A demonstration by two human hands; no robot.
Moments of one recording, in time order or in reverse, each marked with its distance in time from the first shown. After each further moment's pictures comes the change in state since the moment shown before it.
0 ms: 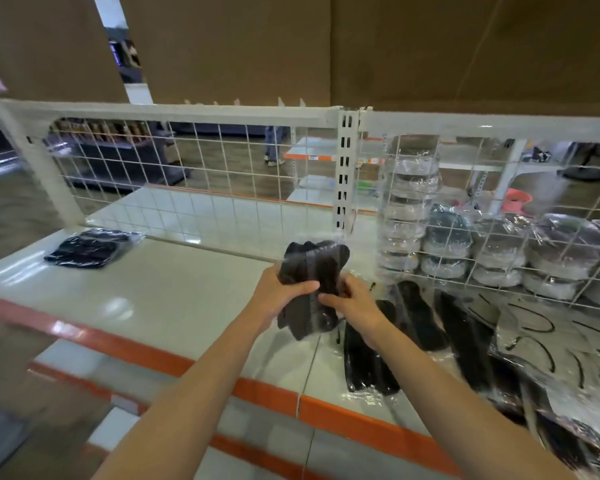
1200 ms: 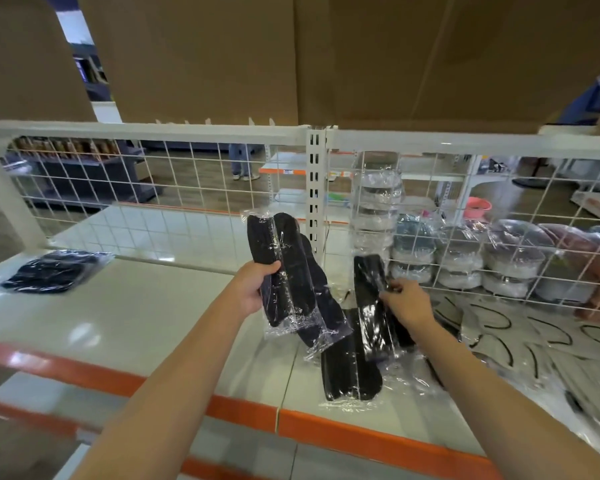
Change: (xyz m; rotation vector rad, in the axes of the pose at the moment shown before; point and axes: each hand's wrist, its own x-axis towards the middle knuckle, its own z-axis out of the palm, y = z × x) left_hand 0.032 0.034 0.003 -0.461 -0.081 -0.414; right_hand -0.014 -0.005 -0.106 -0.485 0.404 0.131
